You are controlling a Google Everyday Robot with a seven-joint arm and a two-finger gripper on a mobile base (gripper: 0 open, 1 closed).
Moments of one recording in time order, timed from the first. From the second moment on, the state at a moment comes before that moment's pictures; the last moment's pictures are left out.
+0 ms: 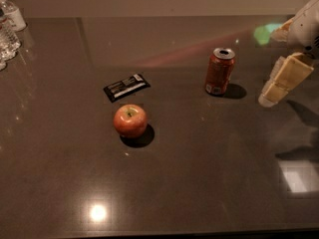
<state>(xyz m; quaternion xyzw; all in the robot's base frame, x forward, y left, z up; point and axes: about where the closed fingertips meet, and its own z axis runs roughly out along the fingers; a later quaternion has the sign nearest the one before) 0.511 -0.233 0.963 -0.56 0.79 0.00 0.23</state>
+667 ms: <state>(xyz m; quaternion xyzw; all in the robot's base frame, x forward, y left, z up) 0.566 -0.236 0.940 -0.53 0.80 0.04 0.27</state>
